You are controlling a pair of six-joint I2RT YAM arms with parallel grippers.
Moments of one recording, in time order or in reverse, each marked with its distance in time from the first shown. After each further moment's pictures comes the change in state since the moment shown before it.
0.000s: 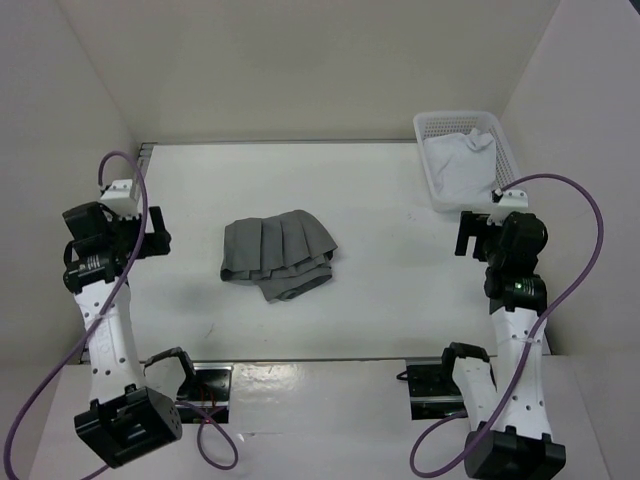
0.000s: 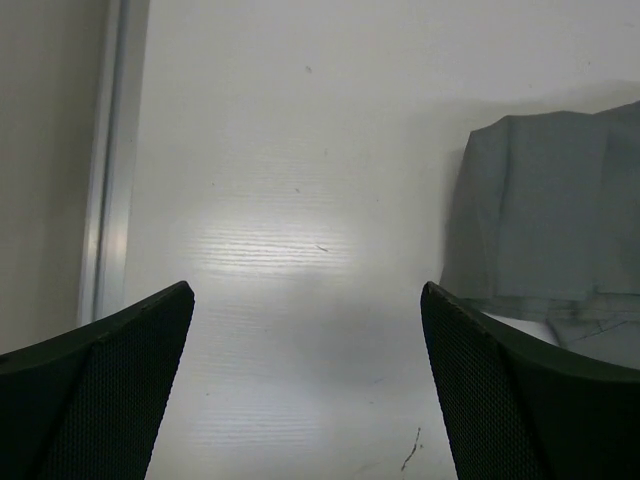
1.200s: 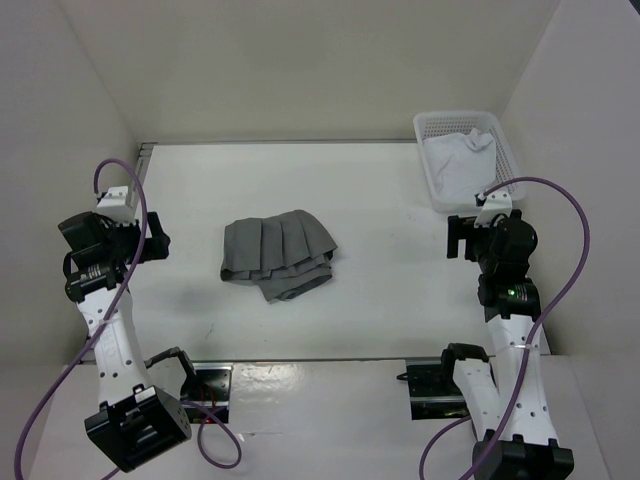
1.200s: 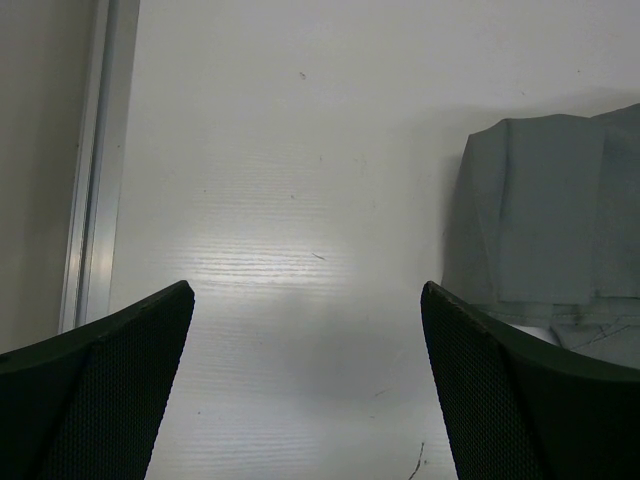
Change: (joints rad) left arm 0.093 -0.024 -0.125 0.108 0.110 0.012; right arm 0.087 -0.064 -0.092 0.114 -0.005 -0.077
